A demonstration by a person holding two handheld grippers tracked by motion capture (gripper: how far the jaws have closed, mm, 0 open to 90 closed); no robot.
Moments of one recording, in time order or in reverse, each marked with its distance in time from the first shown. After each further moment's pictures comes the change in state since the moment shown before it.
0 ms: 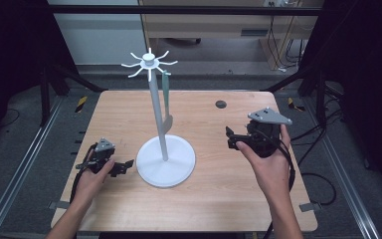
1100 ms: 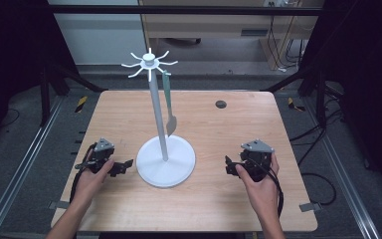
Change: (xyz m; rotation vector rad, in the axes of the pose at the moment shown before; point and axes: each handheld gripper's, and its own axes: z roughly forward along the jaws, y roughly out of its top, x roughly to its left) left arm 0.001 0.000 -0.001 -0.005 0.000 -0.004; right arm 0.003 -0.102 0.048 0.173 -0.016 0.025
